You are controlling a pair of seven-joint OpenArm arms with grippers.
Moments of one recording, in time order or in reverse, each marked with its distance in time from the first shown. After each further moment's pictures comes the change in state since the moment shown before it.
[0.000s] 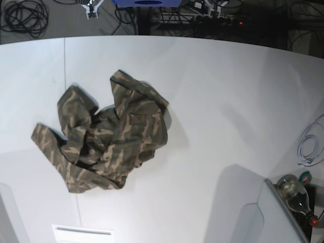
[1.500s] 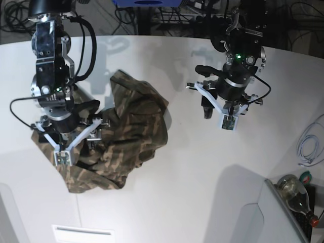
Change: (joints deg) left arm 5.2 -3.0 3.5 93.4 -1.1 0.0 40.1; right arm 5.4 1.1 -1.6 91.1 -0.2 -1.0 -45.6
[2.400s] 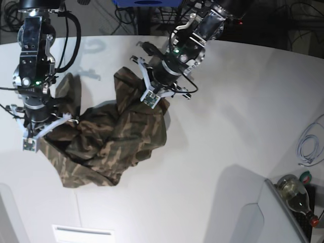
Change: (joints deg) left arm -11.6 3.5 28.1 -32.6 0.7 0.6 -21.0; right arm -4.5 2.2 10.0 0.7 0.3 -5.0 3.0
